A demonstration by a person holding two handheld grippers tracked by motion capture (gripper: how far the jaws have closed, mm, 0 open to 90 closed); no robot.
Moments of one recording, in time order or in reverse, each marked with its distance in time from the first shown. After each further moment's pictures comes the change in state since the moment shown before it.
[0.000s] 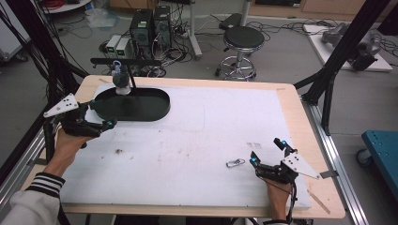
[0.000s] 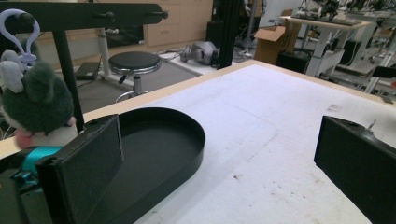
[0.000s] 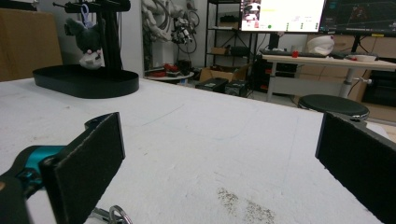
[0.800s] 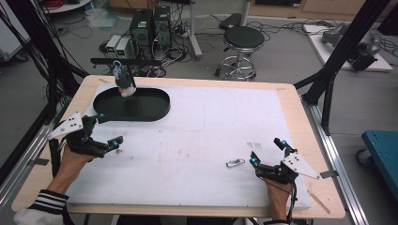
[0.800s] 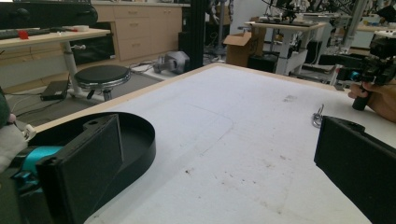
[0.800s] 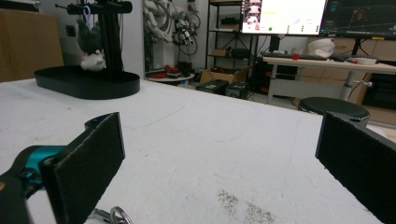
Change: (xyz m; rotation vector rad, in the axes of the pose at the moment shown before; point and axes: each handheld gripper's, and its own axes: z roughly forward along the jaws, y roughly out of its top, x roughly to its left) left arm -0.037 -0.020 -0.003 -0.037 -0.111 0.067; right arm 0.001 0.001 -0.001 -0.006 0.006 0.002
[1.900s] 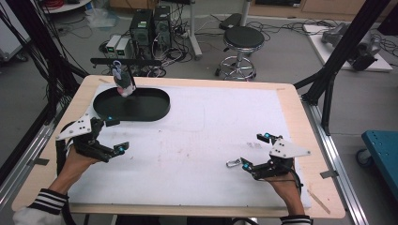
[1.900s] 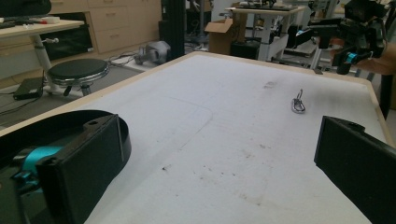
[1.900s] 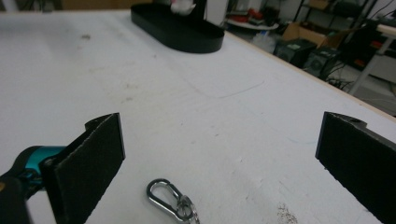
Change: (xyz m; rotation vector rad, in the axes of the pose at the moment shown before) left arm -0.013 0.001 0.013 0.052 -0.084 0.032; right arm 0.009 0.051 0.023 0.276 0.367 -0.188
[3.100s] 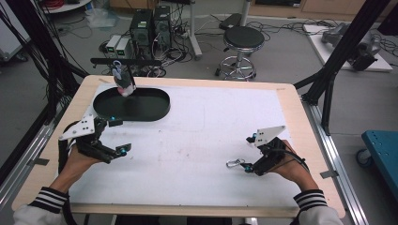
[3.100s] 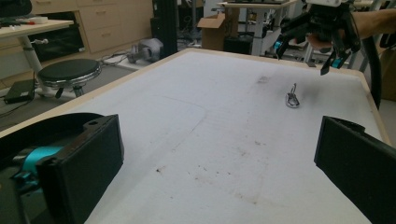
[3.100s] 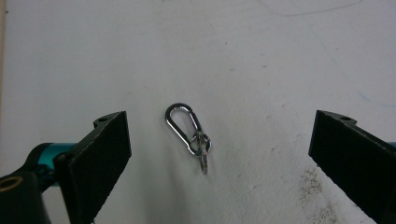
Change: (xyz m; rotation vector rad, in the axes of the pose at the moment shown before) left arm -0.001 0.001 0.005 0.017 -0.026 0.024; right arm -0.029 0.019 0.031 0.432 0.301 -0.143
